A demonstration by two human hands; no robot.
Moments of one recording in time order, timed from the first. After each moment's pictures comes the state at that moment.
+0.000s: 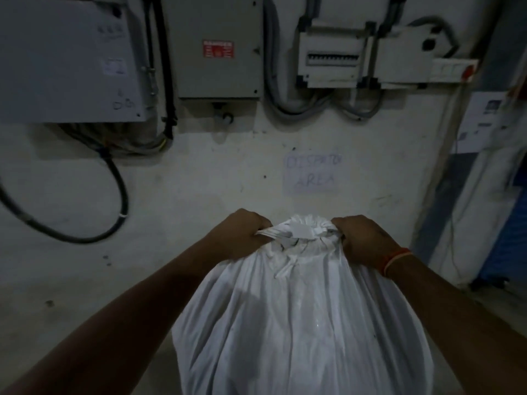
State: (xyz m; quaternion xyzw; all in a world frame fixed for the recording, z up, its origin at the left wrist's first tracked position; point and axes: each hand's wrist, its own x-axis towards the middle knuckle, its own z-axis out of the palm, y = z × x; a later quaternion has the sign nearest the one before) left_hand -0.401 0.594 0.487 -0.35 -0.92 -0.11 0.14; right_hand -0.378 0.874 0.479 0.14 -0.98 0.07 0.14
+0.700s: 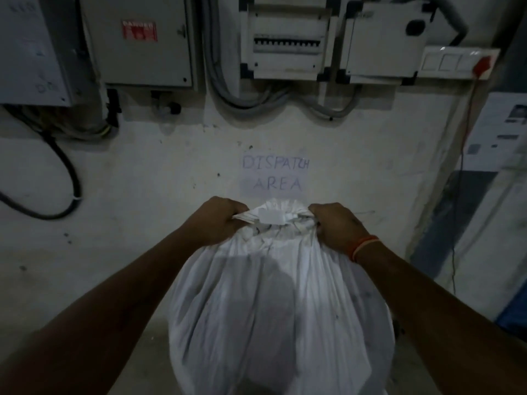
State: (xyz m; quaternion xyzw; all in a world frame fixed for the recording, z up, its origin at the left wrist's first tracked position) left_hand -0.502 0.862 0.496 -0.19 -0.95 -0.16 0.17; right_hand -0.544 1.141 0.492 0.25 -0.95 0.13 0.15
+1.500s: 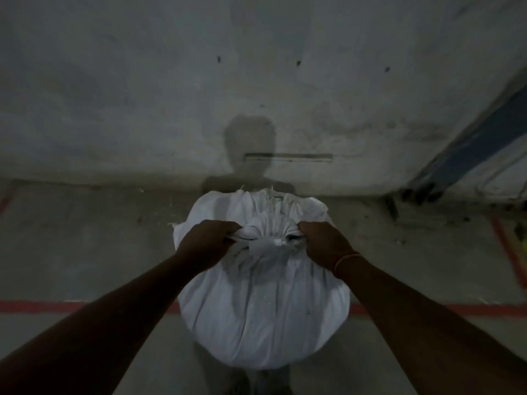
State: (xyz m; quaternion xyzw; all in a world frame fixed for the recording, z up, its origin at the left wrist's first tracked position) left_hand -0.516 0.913 -0.027 0.00 -0.97 -0.20 -0.09; right_hand -0.592 1.173 -0.054 0.23 -0.95 0.15 -0.18
